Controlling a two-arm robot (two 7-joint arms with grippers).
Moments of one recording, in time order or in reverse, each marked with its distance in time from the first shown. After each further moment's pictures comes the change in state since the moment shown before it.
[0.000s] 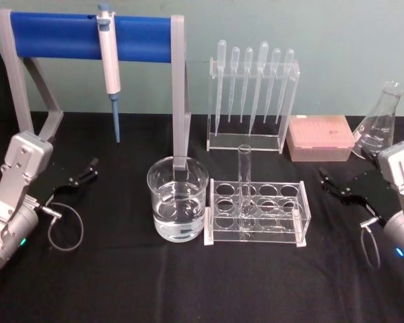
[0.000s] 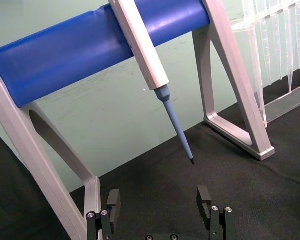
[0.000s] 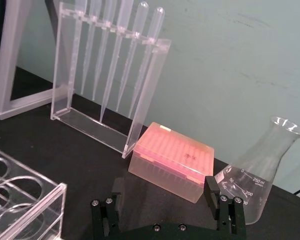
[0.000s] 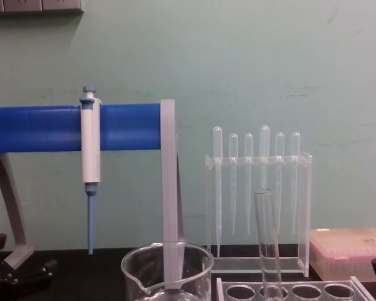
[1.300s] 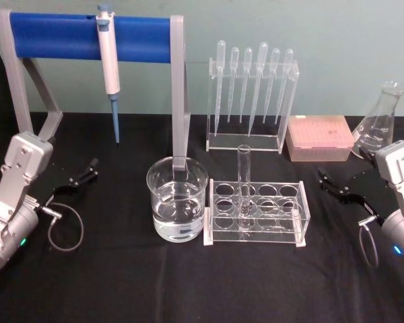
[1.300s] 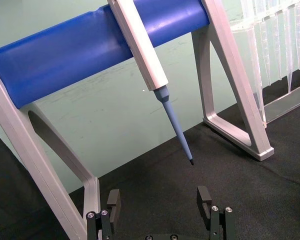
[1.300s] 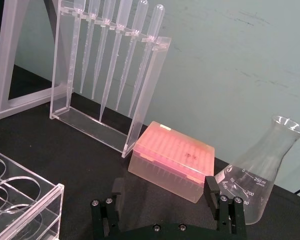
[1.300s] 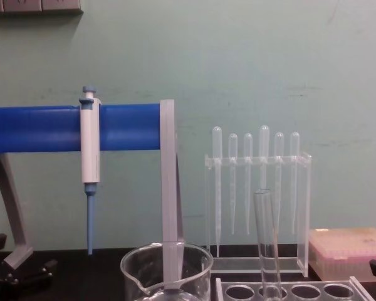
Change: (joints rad) left arm 0.000 0.000 0.000 0.000 0.000 0.000 0.000; right arm 0.011 -0.003 -0.009 0.012 0.002 0.001 0.001
